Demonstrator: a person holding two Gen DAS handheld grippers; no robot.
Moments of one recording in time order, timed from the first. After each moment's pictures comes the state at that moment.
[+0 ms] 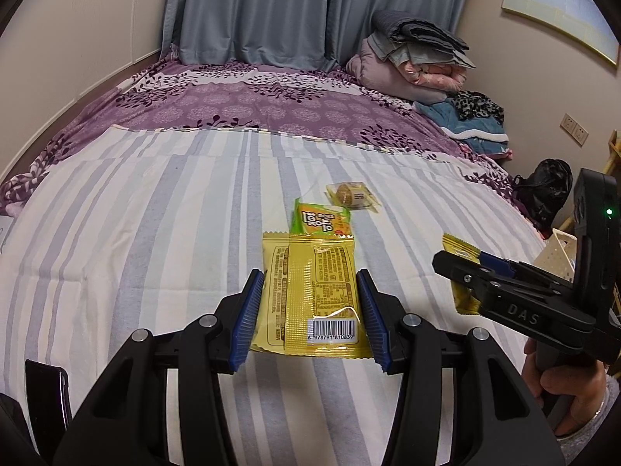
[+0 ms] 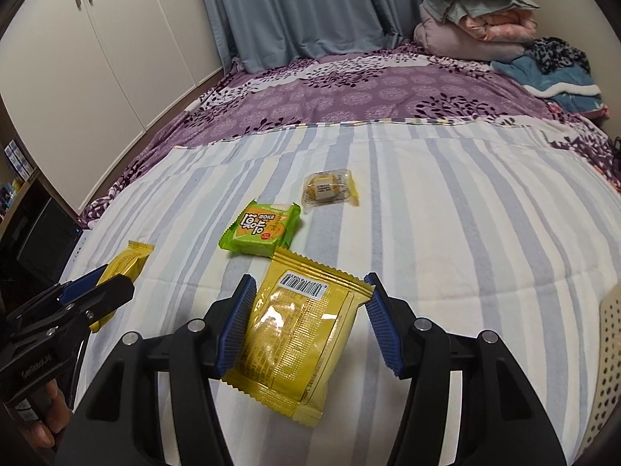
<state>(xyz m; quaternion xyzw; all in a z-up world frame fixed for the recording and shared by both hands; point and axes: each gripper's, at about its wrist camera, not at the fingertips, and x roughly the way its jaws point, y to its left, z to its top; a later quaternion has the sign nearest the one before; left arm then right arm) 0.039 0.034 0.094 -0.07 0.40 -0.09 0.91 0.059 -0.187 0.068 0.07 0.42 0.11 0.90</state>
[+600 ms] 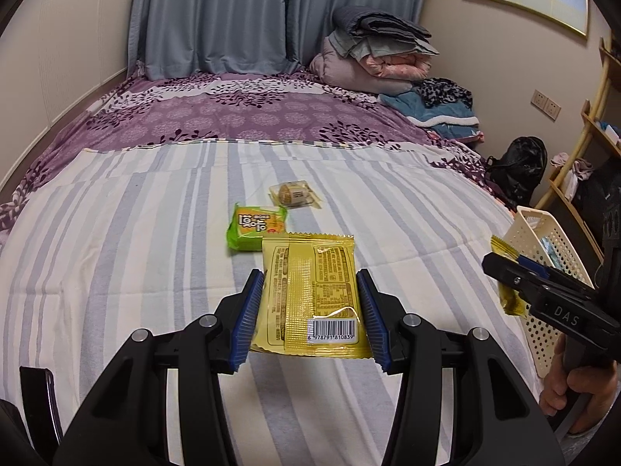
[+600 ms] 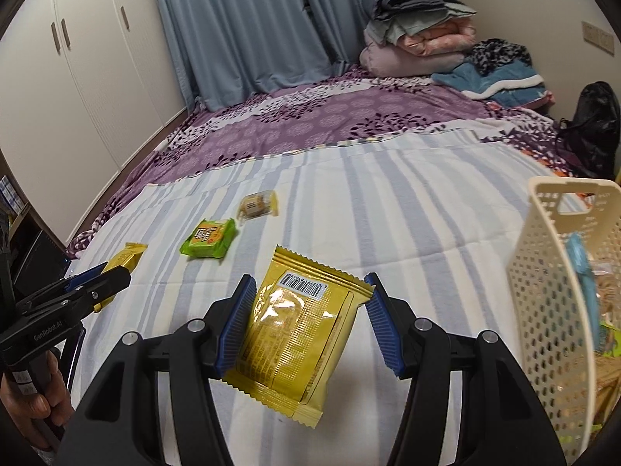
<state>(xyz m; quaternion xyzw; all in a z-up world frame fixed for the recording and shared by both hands) 0.019 -0.024 0.114 -0.04 0.39 -0.14 0.91 -0.013 -0.278 0.099 0.10 0.37 0.04 0.92</state>
